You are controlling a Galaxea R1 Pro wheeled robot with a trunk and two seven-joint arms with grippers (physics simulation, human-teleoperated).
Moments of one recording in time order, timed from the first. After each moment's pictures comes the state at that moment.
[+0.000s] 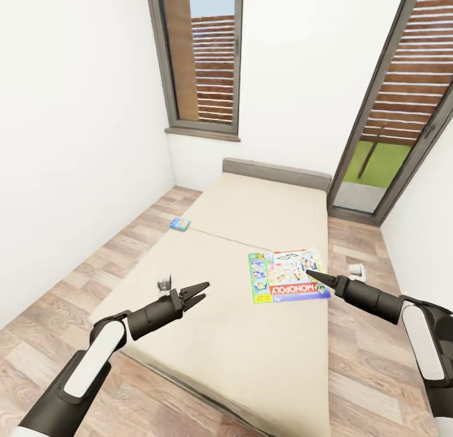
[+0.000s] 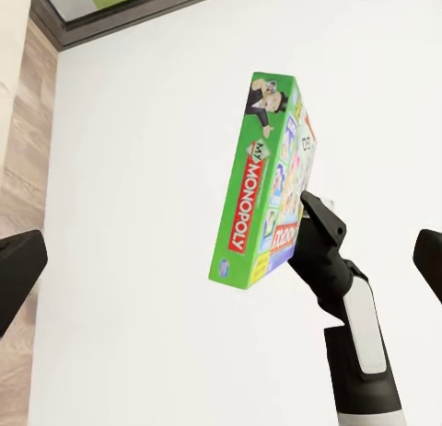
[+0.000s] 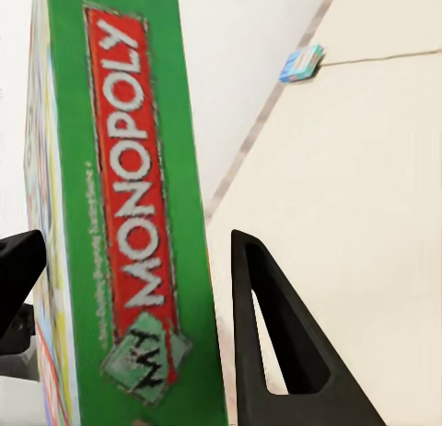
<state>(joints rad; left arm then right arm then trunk) -0.42 0.17 -0.23 -1.36 1.20 0.75 -0.47 -0.45 -0.24 -0.30 -1.45 -0.52 0.97 0.77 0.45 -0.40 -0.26</state>
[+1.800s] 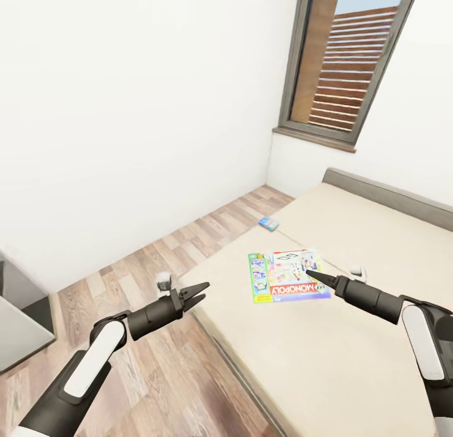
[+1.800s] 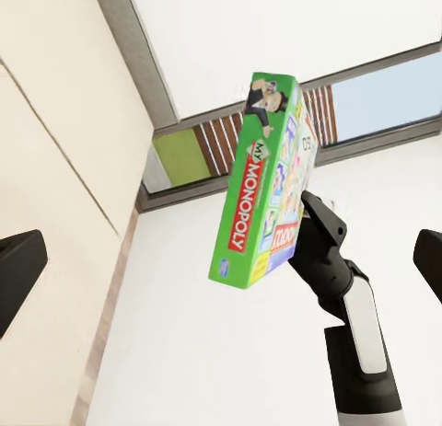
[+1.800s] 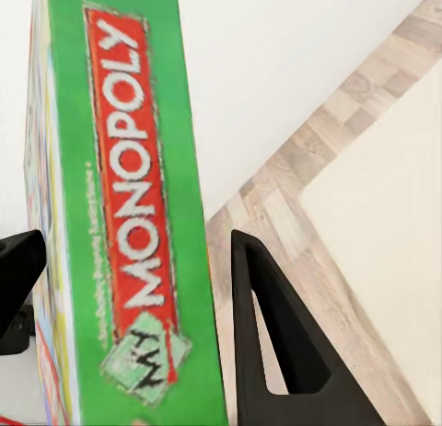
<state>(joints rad) -0.42 0.17 -0.23 -1.36 1.20 0.76 -0.47 -0.45 -0.24 -0.30 -1.46 -0.52 0.97 0.76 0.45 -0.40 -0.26</state>
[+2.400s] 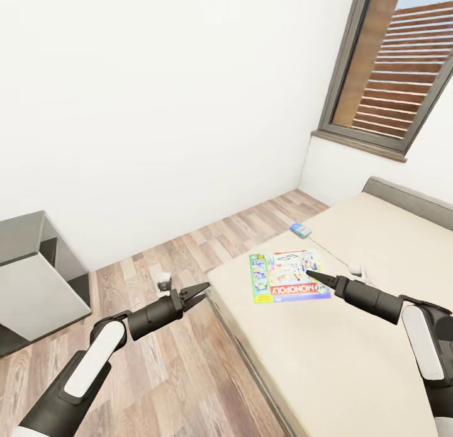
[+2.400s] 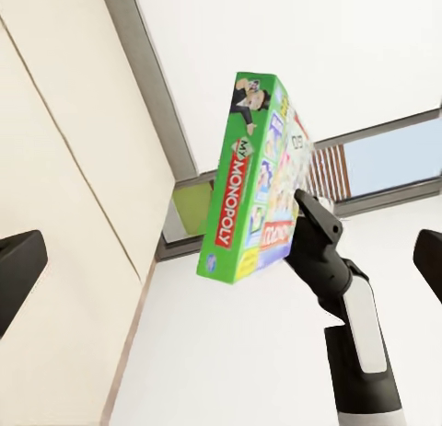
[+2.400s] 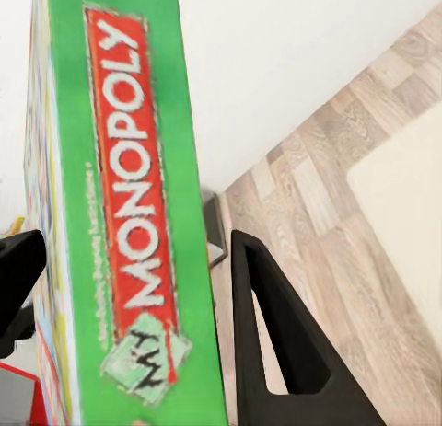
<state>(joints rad) -0.42 0.17 -0.23 -1.36 1.20 0.76 -0.47 -0.45 -0.24 -0.30 -1.46 -0.52 0.97 0.74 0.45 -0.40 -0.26</state>
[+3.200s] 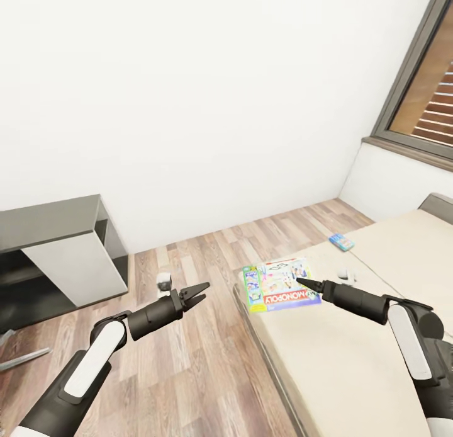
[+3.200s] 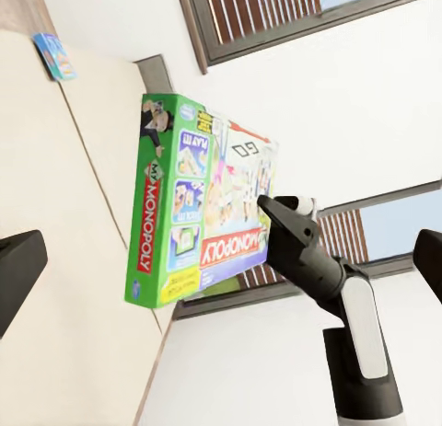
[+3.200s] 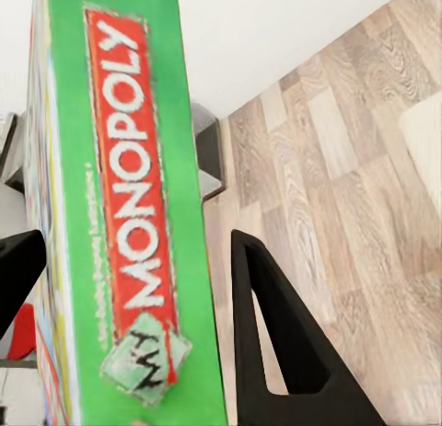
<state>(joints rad) -0.42 0.17 -0.23 -1.36 1.20 0.76 -0.47 -0.45 -0.24 -0.20 -1.46 -0.52 0.97 0.58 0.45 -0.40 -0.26</state>
